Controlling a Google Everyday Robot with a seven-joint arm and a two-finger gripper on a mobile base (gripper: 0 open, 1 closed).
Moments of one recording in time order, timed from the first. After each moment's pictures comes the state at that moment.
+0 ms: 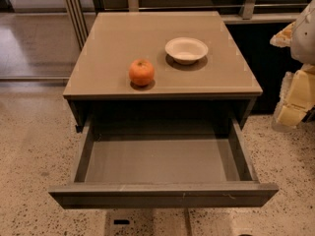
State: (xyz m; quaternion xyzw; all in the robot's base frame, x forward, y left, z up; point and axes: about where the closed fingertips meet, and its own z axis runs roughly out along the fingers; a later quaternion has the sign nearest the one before) arm 0.438 -0.217 0.976 -0.60 0.78 -0.03 0.16
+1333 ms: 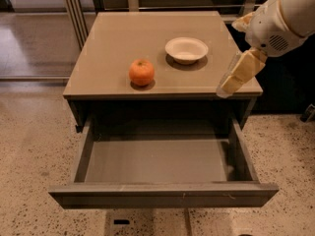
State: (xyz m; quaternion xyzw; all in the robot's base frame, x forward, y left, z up) arm 0.538 -0.160 0.964 -0.58 0.75 0.04 0.32
